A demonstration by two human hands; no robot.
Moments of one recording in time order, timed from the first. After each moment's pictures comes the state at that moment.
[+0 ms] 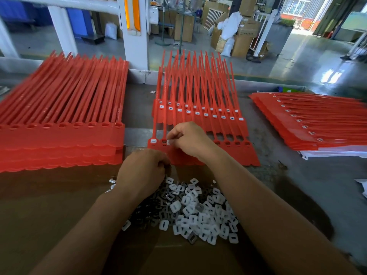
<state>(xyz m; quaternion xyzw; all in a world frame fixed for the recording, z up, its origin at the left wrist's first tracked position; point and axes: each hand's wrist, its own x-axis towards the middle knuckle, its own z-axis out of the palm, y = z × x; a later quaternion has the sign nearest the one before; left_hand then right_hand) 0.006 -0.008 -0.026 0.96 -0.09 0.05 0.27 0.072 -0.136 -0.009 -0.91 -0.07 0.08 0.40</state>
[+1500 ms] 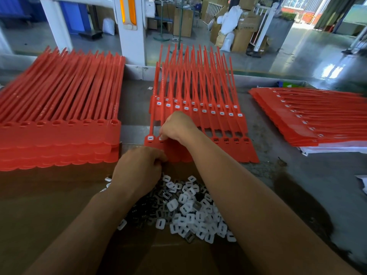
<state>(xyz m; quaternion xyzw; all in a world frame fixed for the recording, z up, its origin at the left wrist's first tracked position) 0.010 -0.008 -0.031 0.96 -0.08 0.05 0.26 0.127 -0.110 -0.023 -0.96 0.01 0.11 0.27</state>
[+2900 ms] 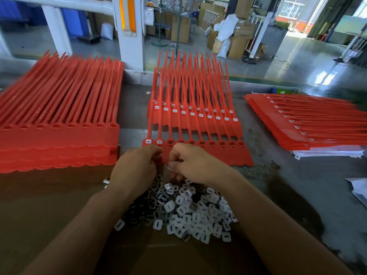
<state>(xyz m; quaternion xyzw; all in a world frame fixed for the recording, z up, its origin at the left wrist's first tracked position) 0.013 -0.007 -0.032 0.95 -0.06 0.06 0.31 0.020 -0.150 -0.002 -0.92 -0.13 0.18 0.33</state>
